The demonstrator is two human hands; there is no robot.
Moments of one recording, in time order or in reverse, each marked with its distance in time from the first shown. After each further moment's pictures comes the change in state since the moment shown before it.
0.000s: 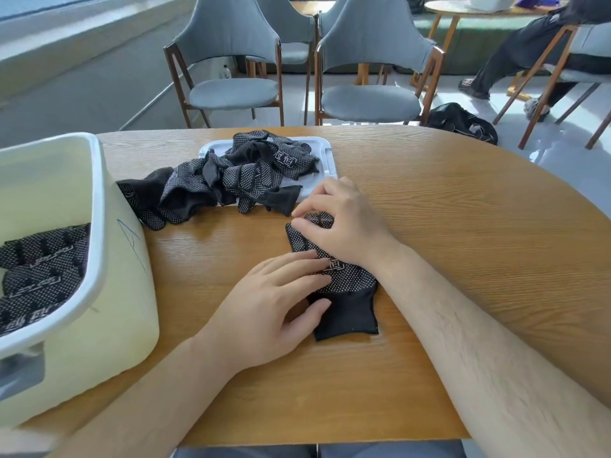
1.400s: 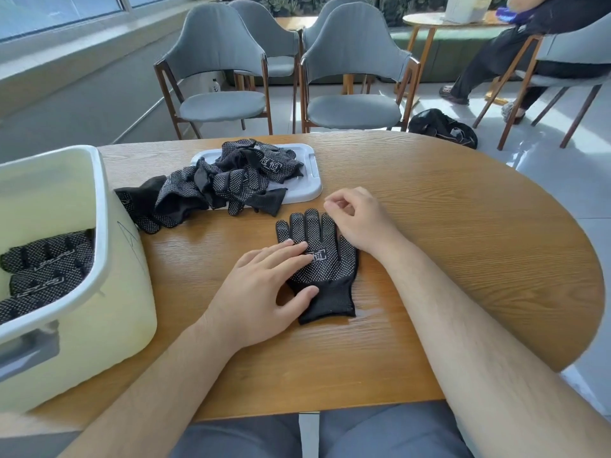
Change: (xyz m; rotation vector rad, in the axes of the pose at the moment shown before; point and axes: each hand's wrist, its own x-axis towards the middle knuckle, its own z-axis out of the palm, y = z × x) left_hand 0.003 0.004 0.002 0.114 -0.073 -0.168; right_hand -0.021 0.034 -0.025 0.113 -0.053 0.455
